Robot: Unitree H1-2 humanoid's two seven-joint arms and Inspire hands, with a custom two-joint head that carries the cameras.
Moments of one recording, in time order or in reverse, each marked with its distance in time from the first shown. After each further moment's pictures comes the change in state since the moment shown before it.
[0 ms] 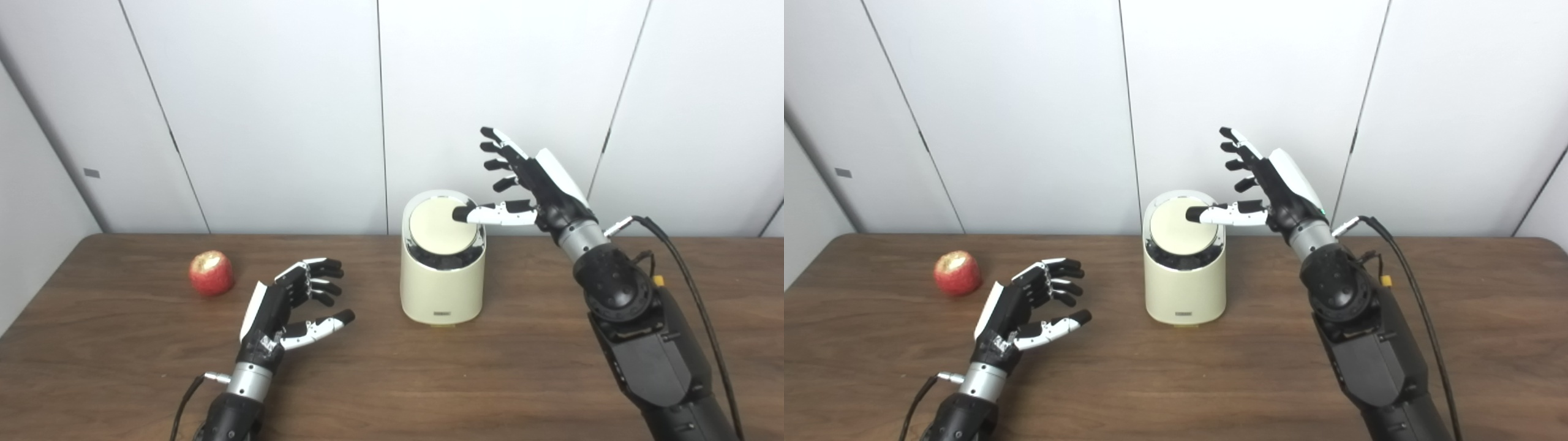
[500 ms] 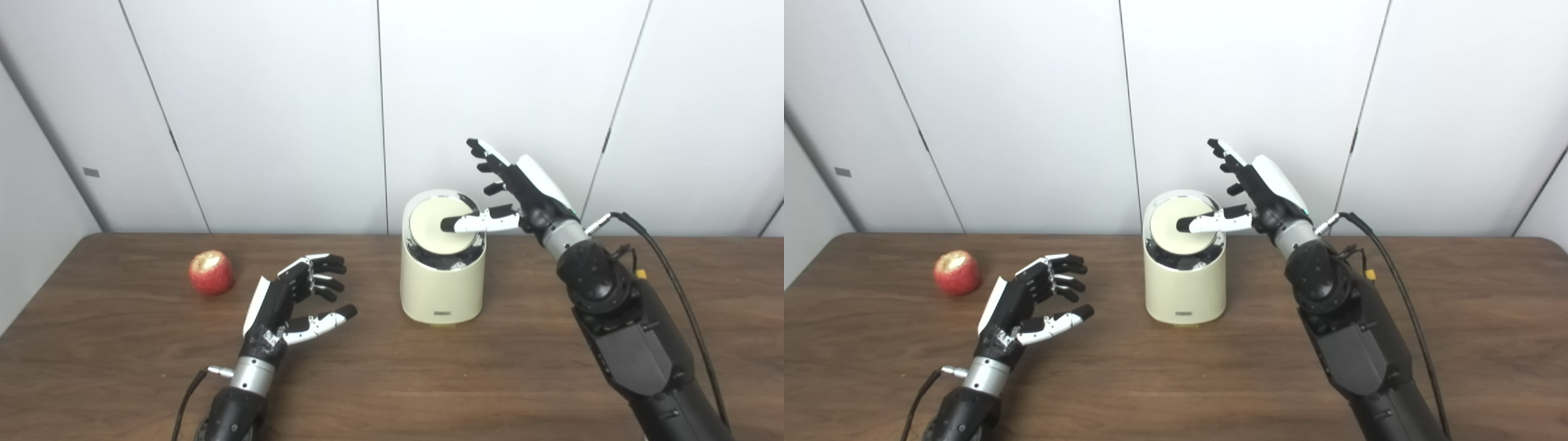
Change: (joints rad) left arm -0.024 -0.001 -0.005 0.032 -0.001 -0.015 -0.003; right arm -0.026 0.007 0.043 0.057 -0.021 0.031 0.014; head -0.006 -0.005
